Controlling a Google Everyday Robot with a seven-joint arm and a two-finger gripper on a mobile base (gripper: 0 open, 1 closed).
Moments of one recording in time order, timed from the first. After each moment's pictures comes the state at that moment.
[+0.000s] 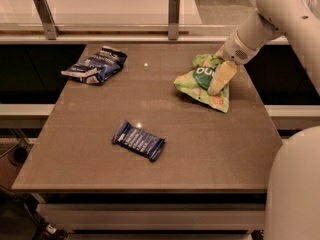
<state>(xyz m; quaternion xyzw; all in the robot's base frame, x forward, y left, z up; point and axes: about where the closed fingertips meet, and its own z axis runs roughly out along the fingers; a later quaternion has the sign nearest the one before) 0.703 -0.183 0.836 -0.58 0.77 0.09 0.23</state>
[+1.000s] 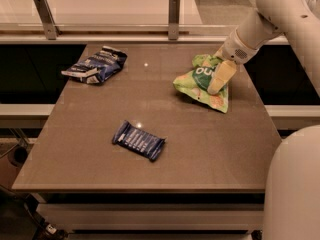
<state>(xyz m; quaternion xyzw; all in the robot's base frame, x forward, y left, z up) 0.703 -0.182 0.839 -0.58 0.77 0.09 0.23</state>
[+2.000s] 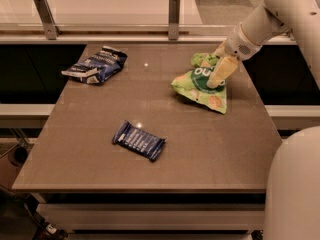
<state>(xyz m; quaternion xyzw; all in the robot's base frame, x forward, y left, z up) 0.704 -0.181 0.855 -0.59 0.76 0.11 0.26</state>
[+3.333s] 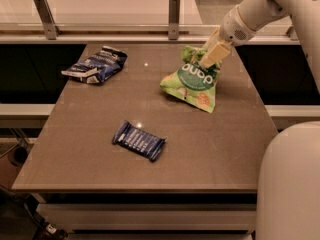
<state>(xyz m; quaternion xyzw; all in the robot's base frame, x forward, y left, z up) 0.716 -0.155 0.902 -0.61 0.73 0.10 0.30</state>
